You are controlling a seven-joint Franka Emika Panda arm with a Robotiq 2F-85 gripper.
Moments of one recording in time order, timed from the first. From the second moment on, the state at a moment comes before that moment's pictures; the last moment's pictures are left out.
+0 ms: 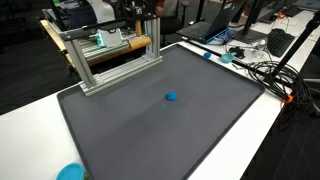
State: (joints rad) arm -0.02 -0.61 0.02 -2.66 -0.03 2.12 0.07
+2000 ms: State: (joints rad) arm -0.03 -0.50 0.06 -2.52 -0.11 2.32 0.11
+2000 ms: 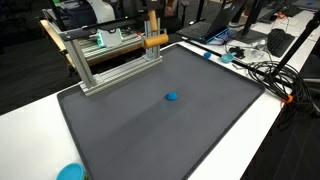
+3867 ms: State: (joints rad) arm -0.08 0.15 0.01 -2.12 -0.04 2.46 -0.02
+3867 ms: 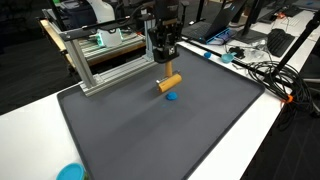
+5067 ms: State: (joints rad) arm -0.07 0.24 0.00 -2.11 -0.03 2.54 -0.06
